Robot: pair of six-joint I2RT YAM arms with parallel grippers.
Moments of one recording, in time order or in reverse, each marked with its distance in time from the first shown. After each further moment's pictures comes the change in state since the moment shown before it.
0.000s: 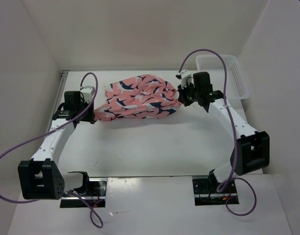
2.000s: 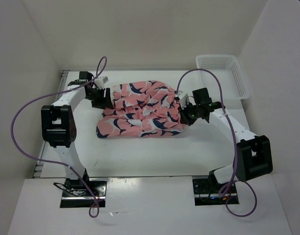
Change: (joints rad) left arm -0.010 0.705 0.565 -0.213 0.327 0.001; right arm -0.007 -0.088 -0.227 -0.158 -0.122 -0.214
